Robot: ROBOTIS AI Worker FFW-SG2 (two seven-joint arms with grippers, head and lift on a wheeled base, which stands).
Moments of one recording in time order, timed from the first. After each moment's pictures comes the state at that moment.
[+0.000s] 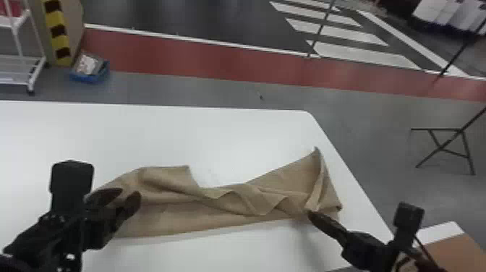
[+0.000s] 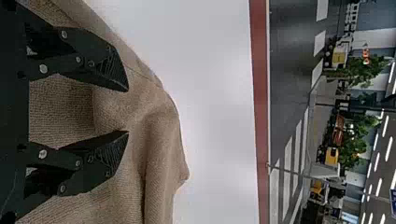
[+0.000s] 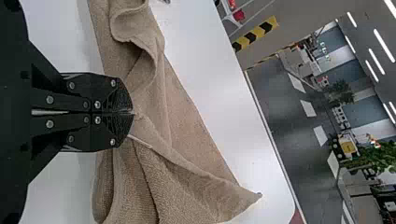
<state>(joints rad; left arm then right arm) 0.11 0.19 -0.30 -1.92 0.25 0.73 -0.01 0.41 -0.02 -0.65 -2.09 -0.27 0.83 0.69</state>
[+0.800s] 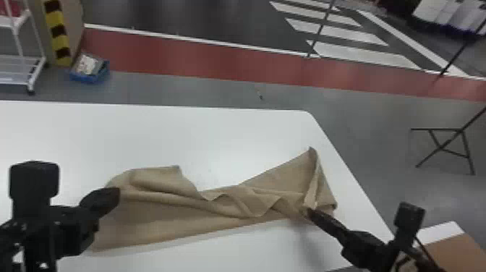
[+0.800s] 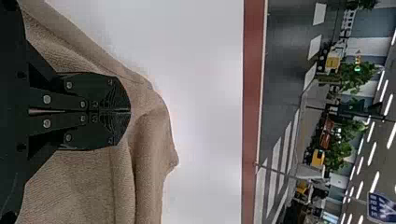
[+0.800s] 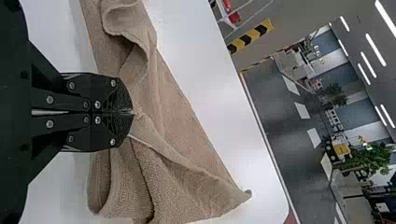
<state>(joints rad) 0.22 0.20 -0.19 -2.08 0.31 0.76 -0.06 0.41 -0.02 -0.65 -2.08 -0.29 0.80 0.69</state>
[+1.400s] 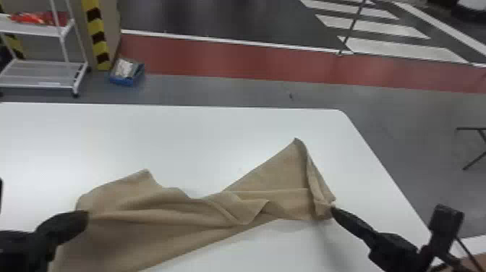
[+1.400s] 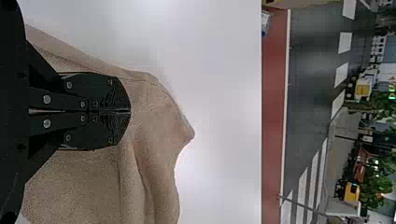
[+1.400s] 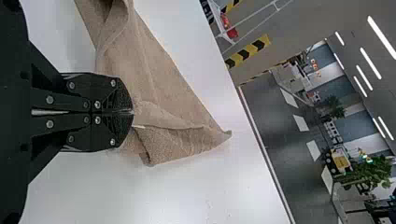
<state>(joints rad) 0.43 0.22 0.12 -2.43 0.27 1.09 -0.21 0.42 -0.01 -0.60 -2.09 -0.31 0.79 0.69</state>
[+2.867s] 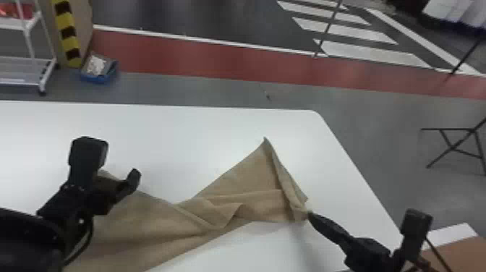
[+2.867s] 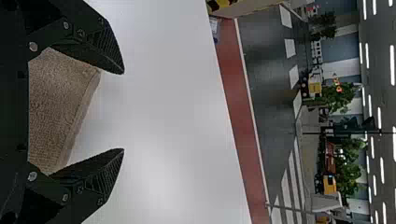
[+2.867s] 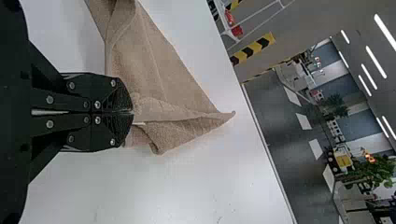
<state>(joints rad) -0.04 0.15 -0.32 -1.72 0.10 0.63 0.07 0.48 0.00 -0.61 -2.13 -0.31 0.77 0.69</state>
